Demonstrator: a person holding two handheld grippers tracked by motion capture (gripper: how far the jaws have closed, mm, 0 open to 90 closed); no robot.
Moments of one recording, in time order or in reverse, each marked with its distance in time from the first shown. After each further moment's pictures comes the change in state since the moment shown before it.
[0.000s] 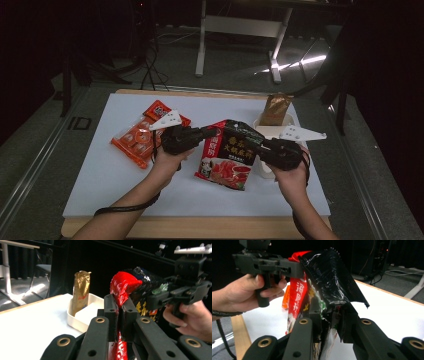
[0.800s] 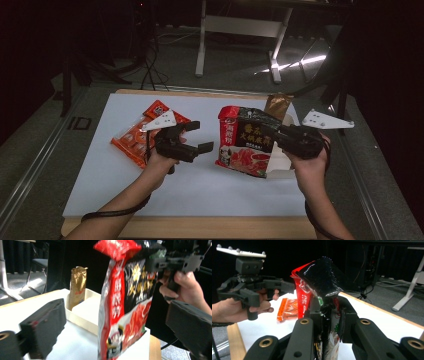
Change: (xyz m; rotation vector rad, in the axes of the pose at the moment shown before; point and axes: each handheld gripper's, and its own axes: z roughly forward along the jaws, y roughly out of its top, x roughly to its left) left arm -0.007 0.005 -0.017 0.037 -0.008 -0.006; right arm -0.014 0.036 -0.035 -0.072 -0.035 -0.027
